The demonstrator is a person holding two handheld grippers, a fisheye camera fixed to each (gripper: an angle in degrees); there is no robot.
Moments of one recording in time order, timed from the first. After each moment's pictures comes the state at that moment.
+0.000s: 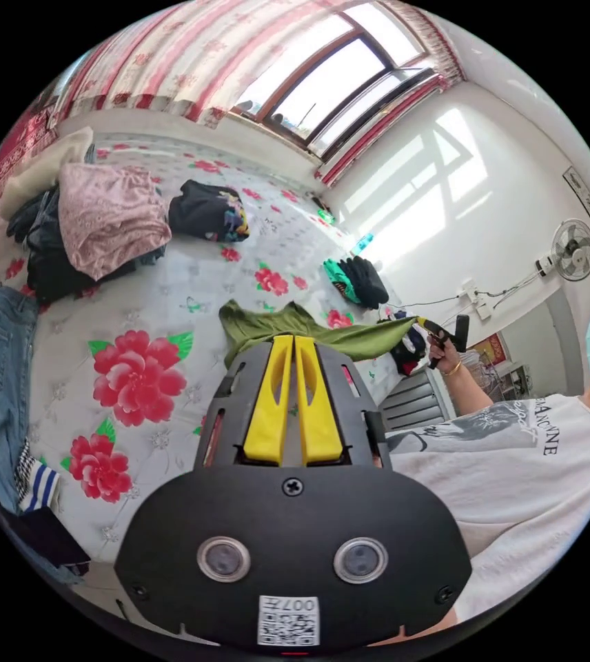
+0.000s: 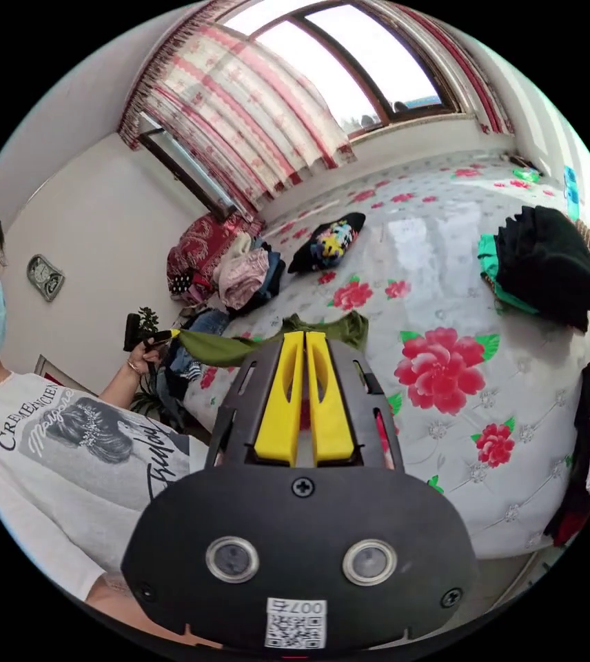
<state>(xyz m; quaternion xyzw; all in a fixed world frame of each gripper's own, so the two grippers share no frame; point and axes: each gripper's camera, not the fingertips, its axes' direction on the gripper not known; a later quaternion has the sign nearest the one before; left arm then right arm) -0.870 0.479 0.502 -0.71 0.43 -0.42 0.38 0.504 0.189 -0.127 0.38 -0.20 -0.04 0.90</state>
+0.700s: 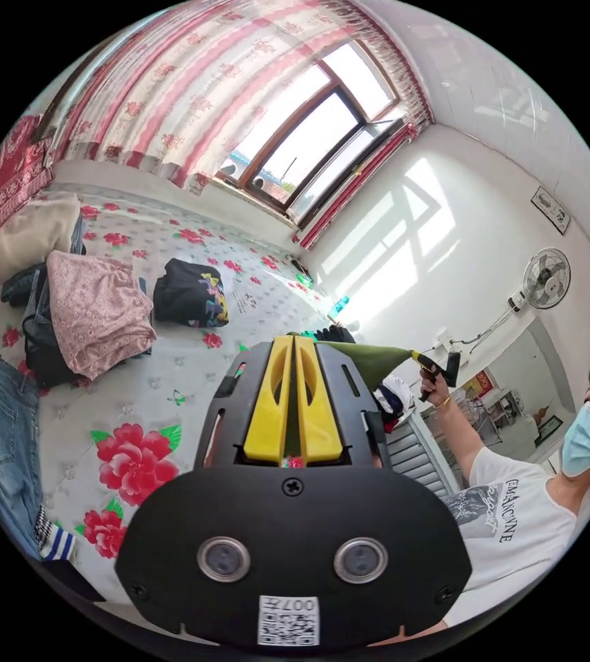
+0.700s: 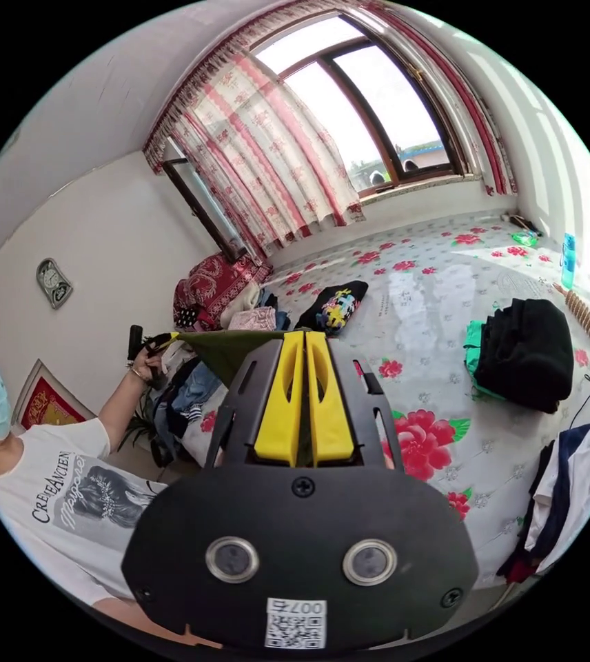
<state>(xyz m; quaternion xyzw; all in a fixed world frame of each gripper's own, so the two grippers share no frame) -0.916 0.477 0.579 -0.64 0.40 -0.48 0.46 0.487 0.215 -0.243 0.45 -0.17 -0.06 0.87</state>
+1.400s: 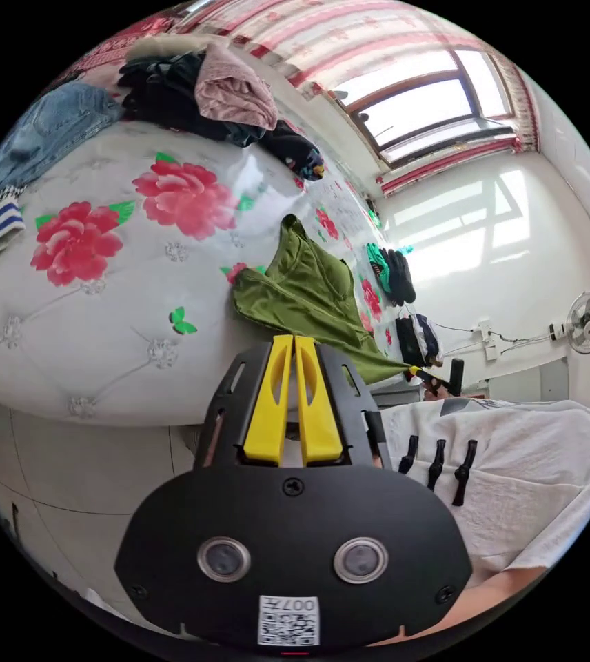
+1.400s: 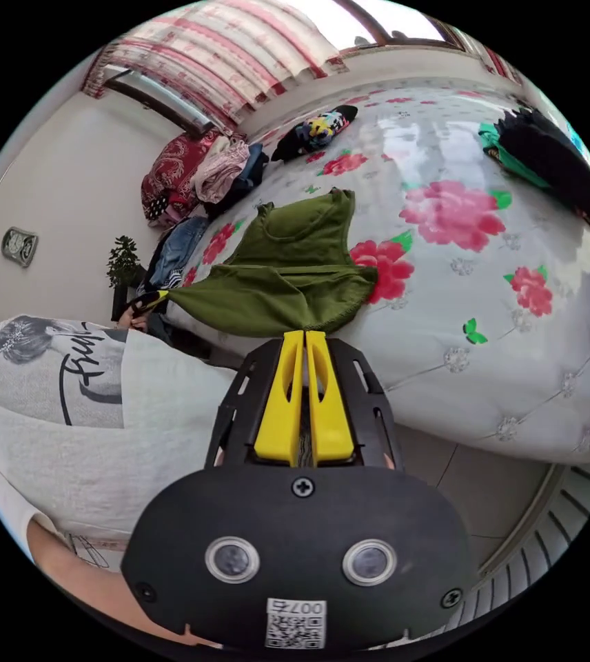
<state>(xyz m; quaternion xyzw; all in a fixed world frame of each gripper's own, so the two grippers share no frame) -0.936 0.497 0.240 -0.77 0.29 -0.49 0.29 0.460 0.294 0.088 0.18 -0.19 -0.03 0.97</state>
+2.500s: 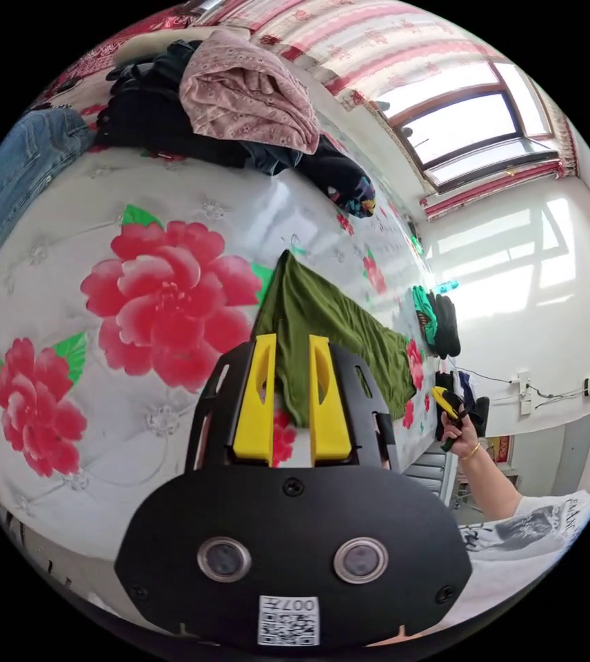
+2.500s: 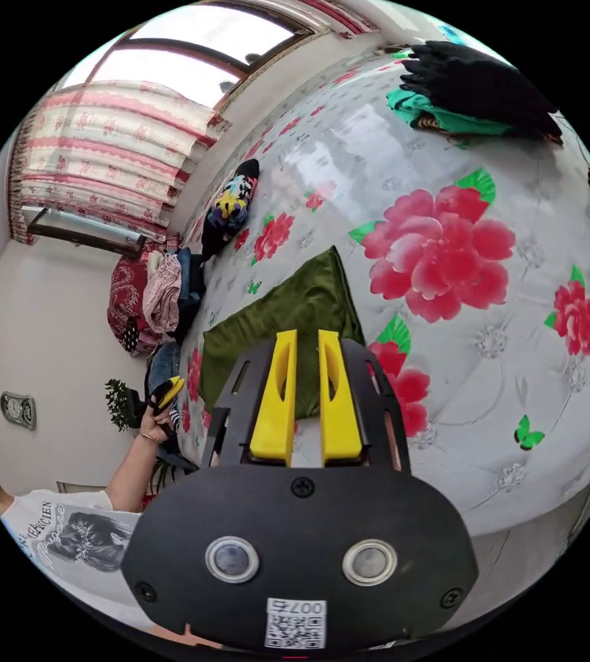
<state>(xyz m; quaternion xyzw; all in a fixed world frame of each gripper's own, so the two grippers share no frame) -0.834 0.725 0.372 -0.81 0.23 -0.44 0.31 0.533 0.079 0.169 0.26 -0.24 0.21 0.91</state>
